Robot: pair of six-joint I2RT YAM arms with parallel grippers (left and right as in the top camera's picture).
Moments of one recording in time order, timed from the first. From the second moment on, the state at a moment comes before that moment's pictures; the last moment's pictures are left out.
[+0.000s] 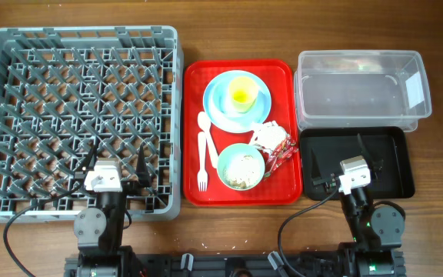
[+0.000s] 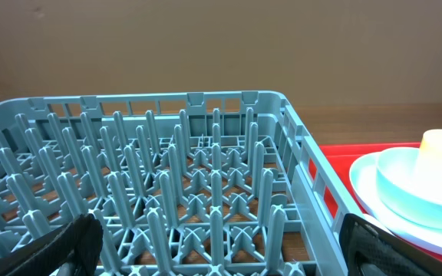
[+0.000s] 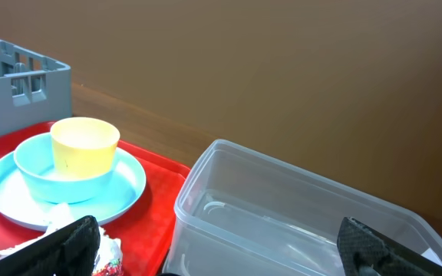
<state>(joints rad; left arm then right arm) 0.02 0.01 0.01 -0.07 0.03 0.02 0.03 0.01 0.01 0.01 -0.19 -0.30</state>
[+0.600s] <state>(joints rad) 0.02 0.01 0.01 -0.07 0.03 0.02 0.03 0.01 0.01 0.01 -0.19 -0.30</state>
